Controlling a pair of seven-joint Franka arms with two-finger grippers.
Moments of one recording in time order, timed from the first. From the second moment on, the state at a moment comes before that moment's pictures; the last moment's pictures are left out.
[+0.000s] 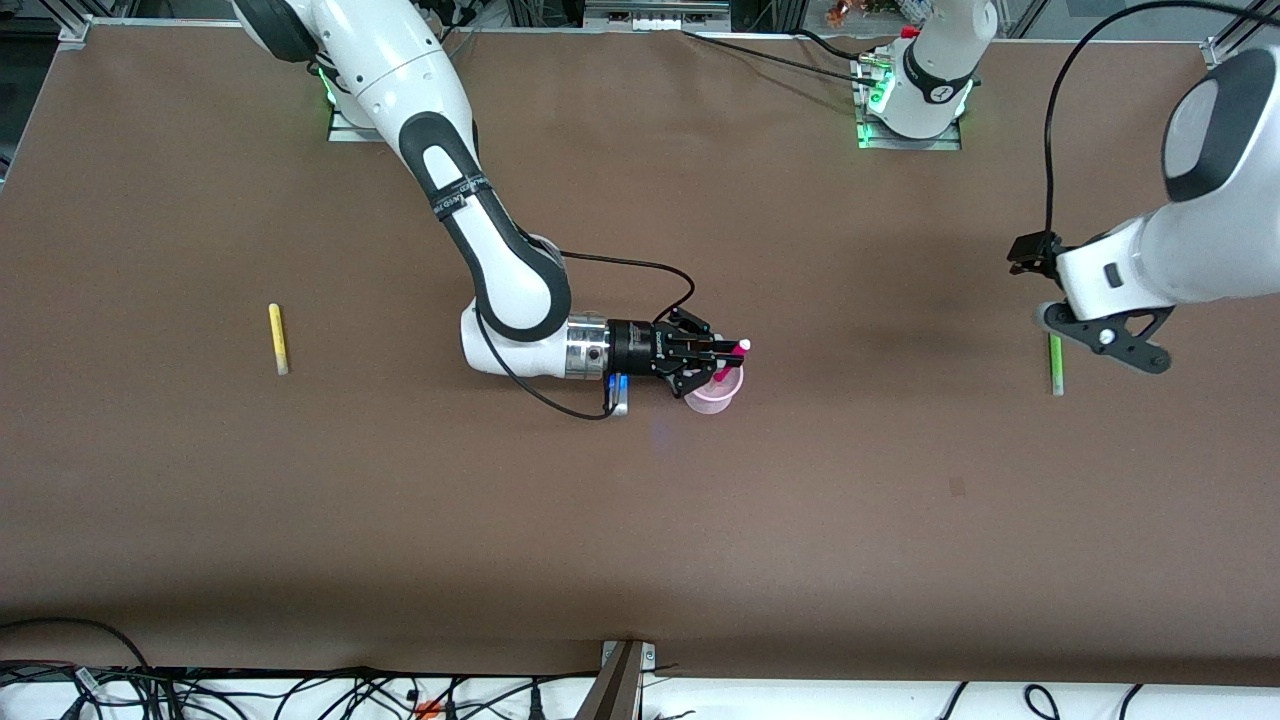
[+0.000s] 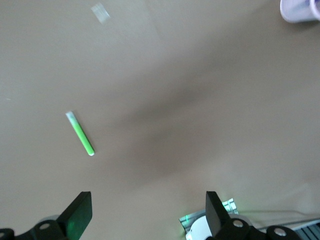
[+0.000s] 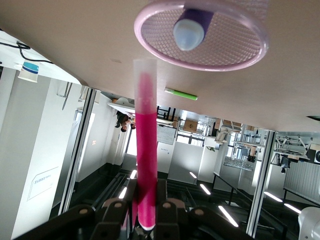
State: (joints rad) left arm 0.27 0.23 -0.41 -1.49 0.13 1.41 0.29; right arm 0.65 0.88 0.00 -1.34 1.83 2.17 0.66
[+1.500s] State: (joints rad) left arm -0.03 -0.05 -0.11 -1.72 0.05 1.66 0.08; right arm 0.67 0.89 -0.02 -1.38 1.89 2.18 0.43
